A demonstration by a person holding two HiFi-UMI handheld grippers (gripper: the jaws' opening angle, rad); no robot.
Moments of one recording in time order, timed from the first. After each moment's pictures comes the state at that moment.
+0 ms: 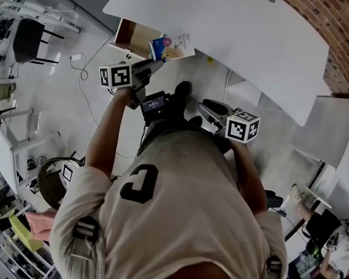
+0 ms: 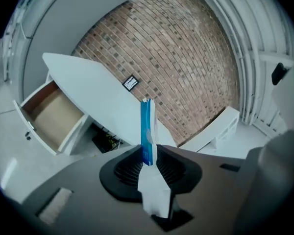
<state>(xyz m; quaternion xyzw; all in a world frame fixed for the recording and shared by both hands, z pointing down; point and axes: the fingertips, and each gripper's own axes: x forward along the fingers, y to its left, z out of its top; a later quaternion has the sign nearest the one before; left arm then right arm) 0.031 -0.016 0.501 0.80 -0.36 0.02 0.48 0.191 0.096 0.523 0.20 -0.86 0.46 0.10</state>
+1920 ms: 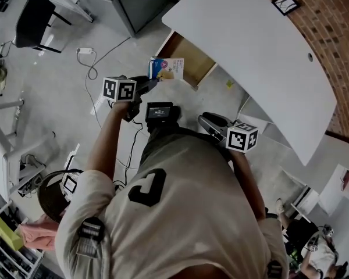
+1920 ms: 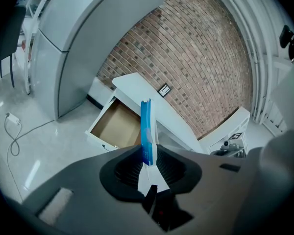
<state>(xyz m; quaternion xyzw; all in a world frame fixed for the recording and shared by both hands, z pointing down) -0.321 -0.042 0.594 0.76 -0.40 0.08 0.50 -0.124 0.024 0.538 0.16 -0.84 0.48 0.20</state>
